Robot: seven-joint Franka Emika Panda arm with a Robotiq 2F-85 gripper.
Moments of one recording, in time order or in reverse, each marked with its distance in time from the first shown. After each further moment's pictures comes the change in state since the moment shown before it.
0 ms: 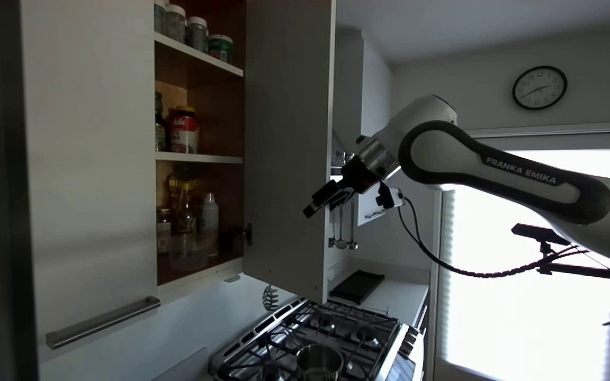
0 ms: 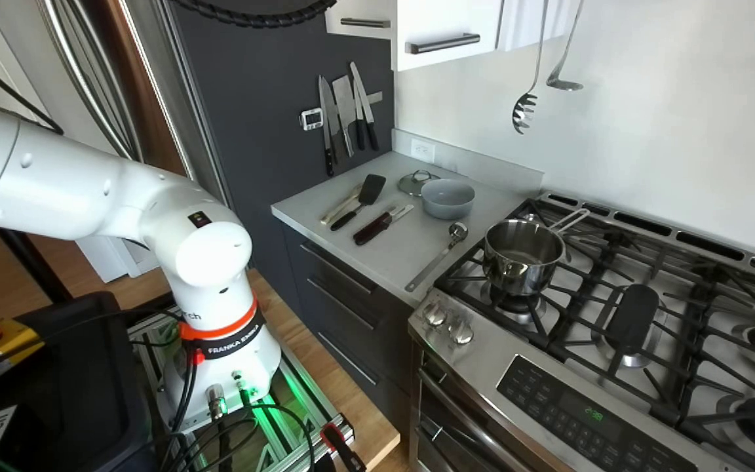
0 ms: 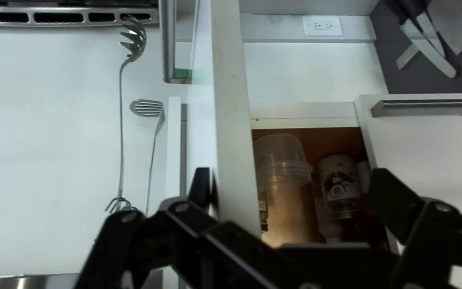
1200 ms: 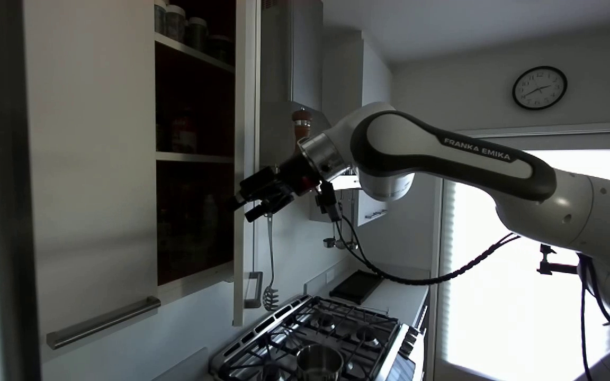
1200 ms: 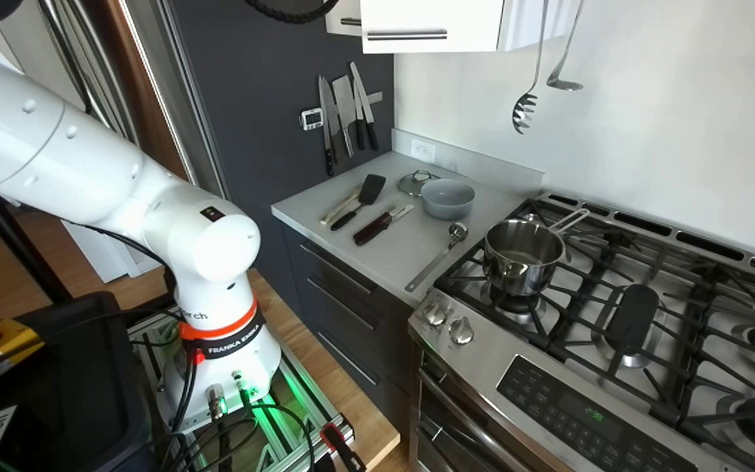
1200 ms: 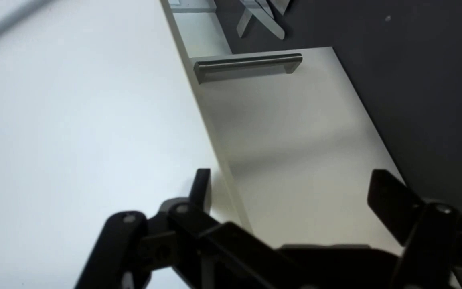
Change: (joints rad) arm 0.161 0.202 0.096 0.088 0.335 0.184 0.016
